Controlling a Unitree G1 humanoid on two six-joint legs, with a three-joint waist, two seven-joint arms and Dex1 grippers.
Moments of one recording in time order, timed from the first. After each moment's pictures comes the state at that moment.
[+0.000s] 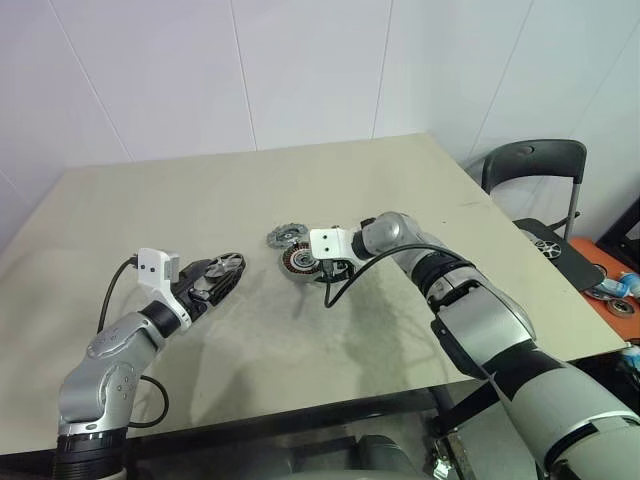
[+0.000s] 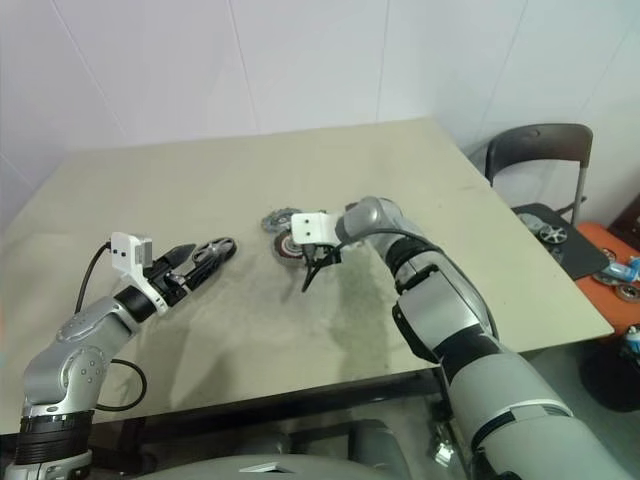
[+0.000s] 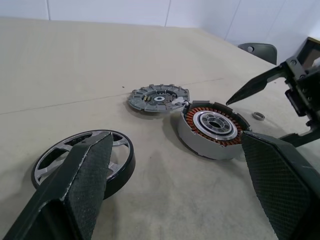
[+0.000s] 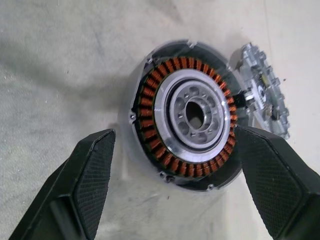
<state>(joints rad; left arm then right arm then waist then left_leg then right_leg) -0.04 0.43 0.26 -0.22 -0.59 0.54 -0.53 -1.16 -0.18 0.46 1.32 -0.38 -0.40 0.93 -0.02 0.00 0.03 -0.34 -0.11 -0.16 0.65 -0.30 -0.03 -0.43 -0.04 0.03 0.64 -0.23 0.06</state>
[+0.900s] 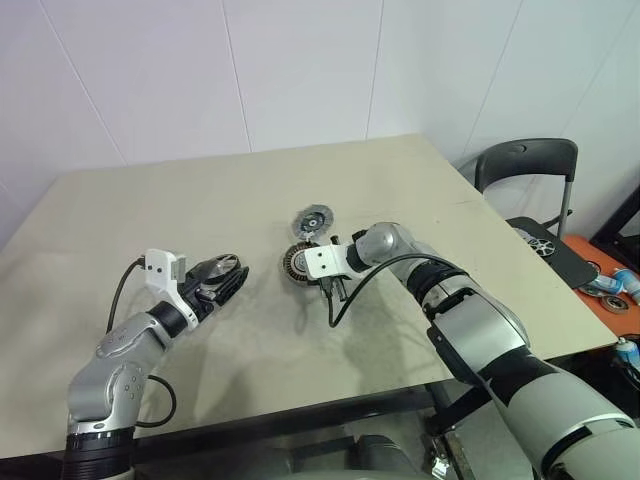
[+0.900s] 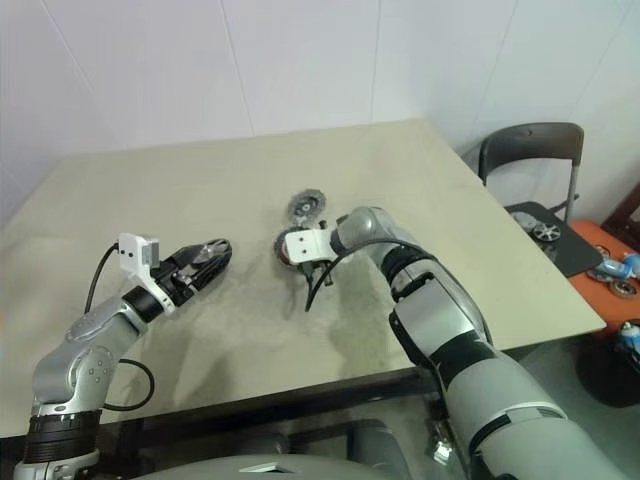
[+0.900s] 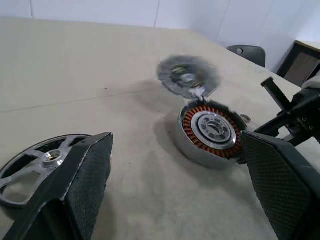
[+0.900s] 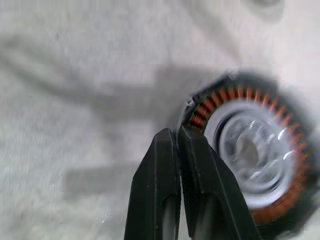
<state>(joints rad) -0.05 0.40 0.24 -0.22 -0.59 0.54 -0.52 -1.14 -0.15 0.45 1.31 -0.41 -0.49 1.06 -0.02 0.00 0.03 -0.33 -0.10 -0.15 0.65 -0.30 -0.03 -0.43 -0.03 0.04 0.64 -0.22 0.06</state>
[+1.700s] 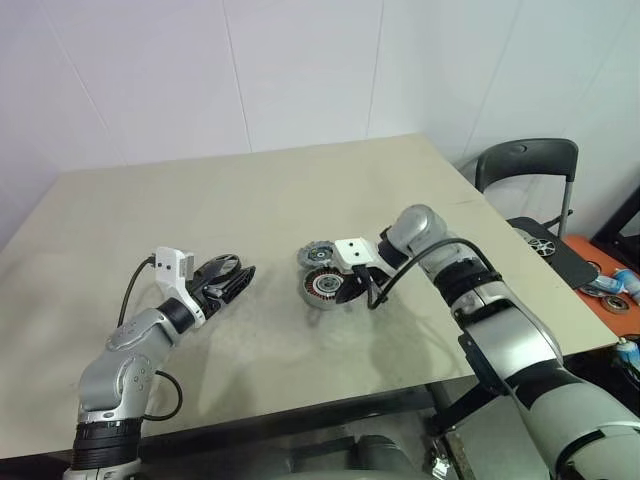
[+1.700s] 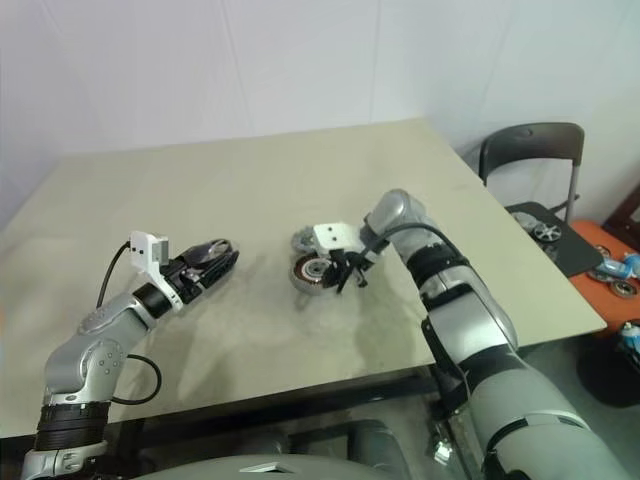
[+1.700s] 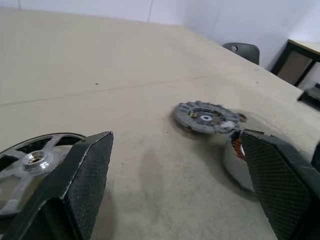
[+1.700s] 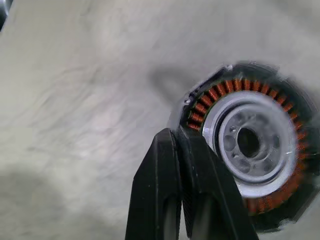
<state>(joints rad) -0.11 0.39 0.21 -0.13 -0.58 0.53 -0.56 -0.96 -0.32 0.38 0.84 -0.22 -0.05 1.60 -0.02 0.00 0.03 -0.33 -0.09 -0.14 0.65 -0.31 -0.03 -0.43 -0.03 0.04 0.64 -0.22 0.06</state>
